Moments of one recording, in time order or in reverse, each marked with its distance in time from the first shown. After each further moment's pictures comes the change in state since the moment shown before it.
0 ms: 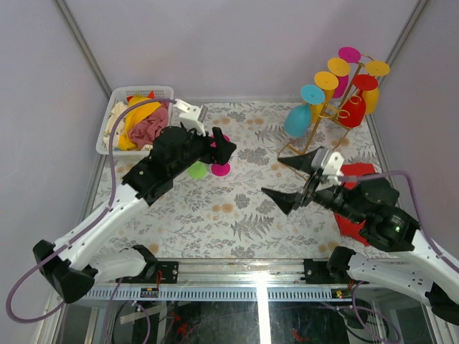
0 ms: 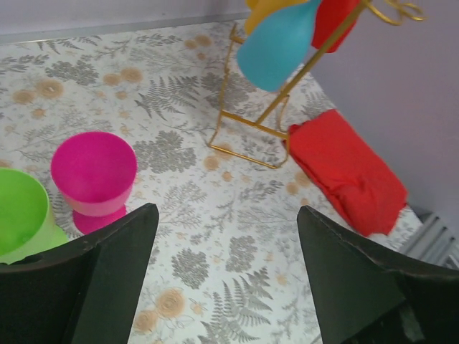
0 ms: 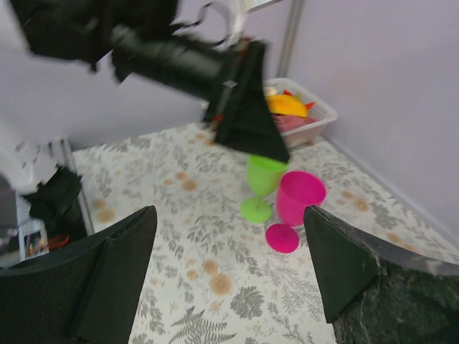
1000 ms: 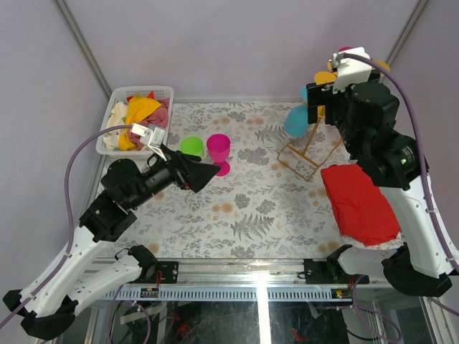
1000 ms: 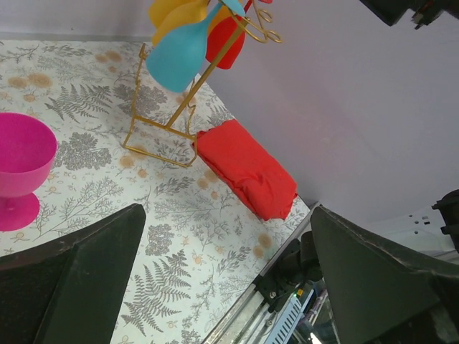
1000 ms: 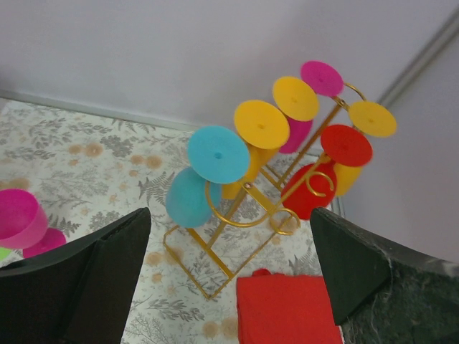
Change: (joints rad) left arm 0.000 -0.384 -0.147 -0.020 0.193 -0.206; right arm -0.414 0.541 0.810 -0.533 0.575 -0.034
